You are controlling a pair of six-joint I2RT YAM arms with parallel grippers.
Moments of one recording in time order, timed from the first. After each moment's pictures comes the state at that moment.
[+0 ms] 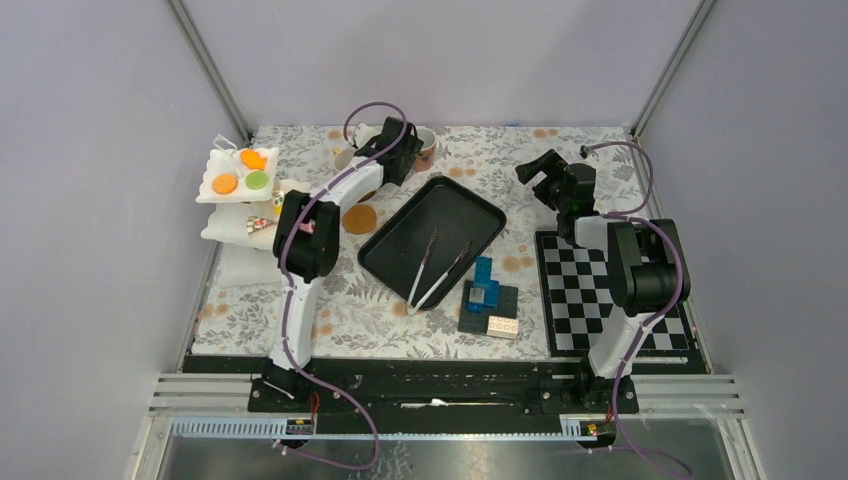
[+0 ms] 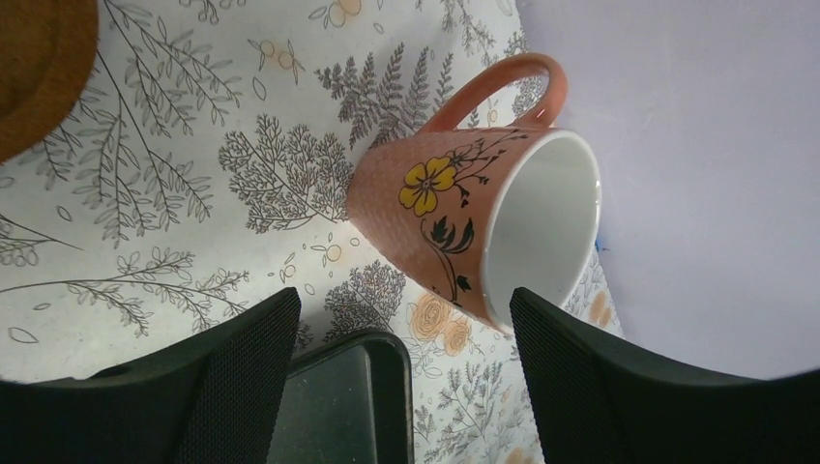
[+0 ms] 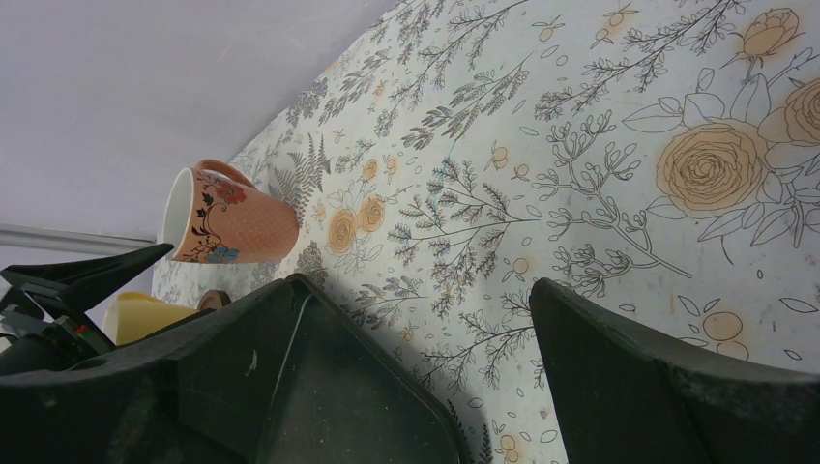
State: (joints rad) left arm -0.40 2.27 1.89 -0.34 -0.30 -1.34; right arm 0.07 1.84 0.91 0.60 -0.12 0.79
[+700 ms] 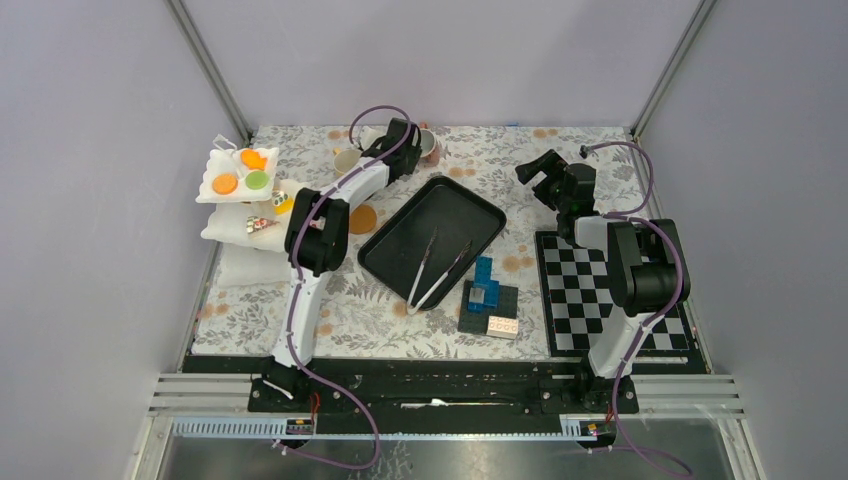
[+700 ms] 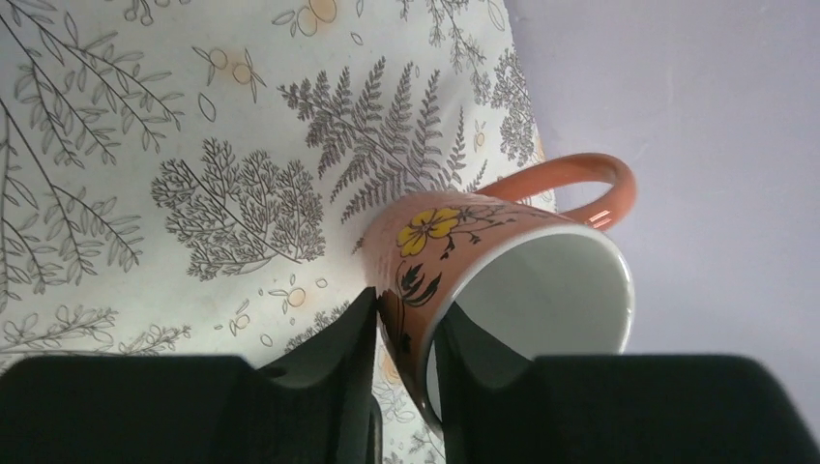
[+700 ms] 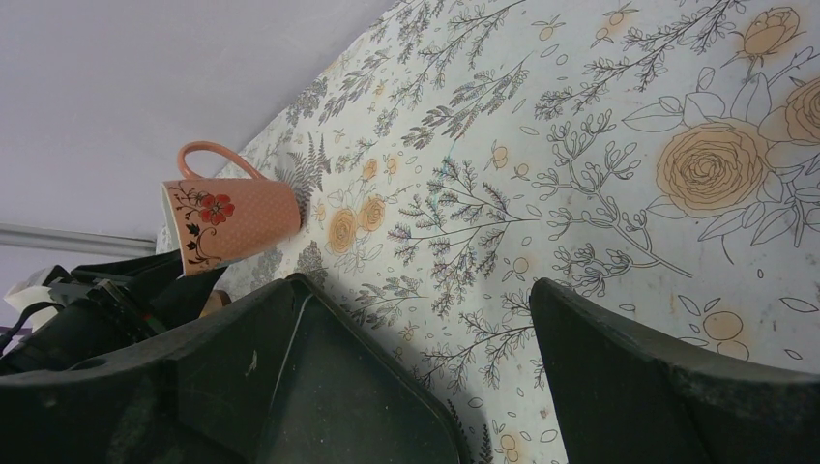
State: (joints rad) left arm -0.40 2.40 2.00 -0.29 -0.29 -1.43; right arm 0.07 1.84 0.91 0.60 -0.12 0.79
